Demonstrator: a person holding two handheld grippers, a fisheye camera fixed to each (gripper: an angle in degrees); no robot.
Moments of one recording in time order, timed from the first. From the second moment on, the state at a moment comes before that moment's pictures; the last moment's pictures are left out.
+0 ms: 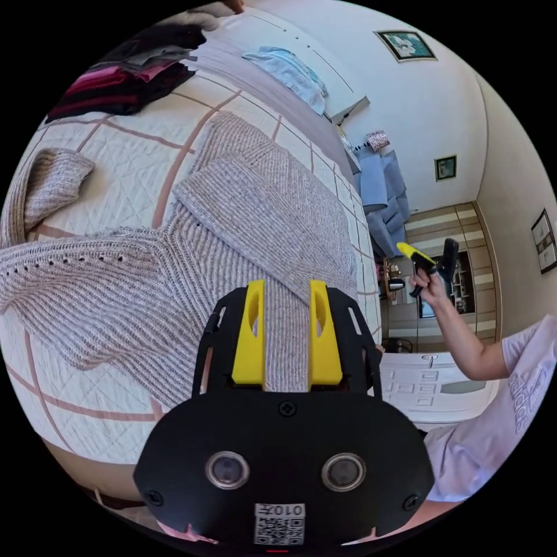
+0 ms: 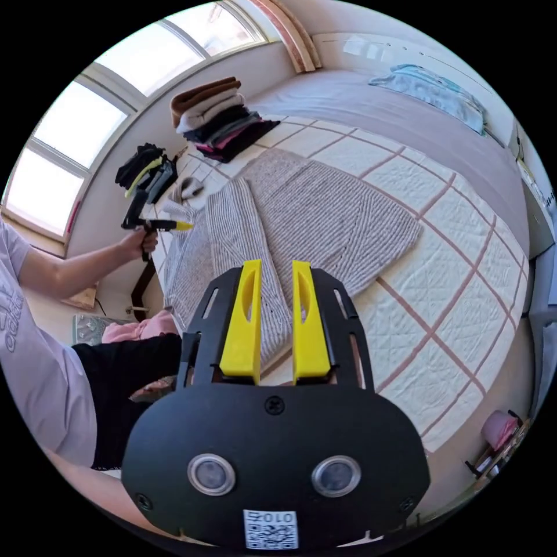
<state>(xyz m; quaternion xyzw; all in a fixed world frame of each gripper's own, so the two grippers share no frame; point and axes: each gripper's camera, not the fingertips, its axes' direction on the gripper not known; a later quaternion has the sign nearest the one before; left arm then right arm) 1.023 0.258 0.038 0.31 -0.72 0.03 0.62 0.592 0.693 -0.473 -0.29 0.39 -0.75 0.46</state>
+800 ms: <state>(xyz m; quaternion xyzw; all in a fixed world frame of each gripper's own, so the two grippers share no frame) 1.056 0.232 0.104 0.34 -0.78 -0.05 0.52 0.681 0.443 -0.481 -0.47 0.45 -0.71 0.28</state>
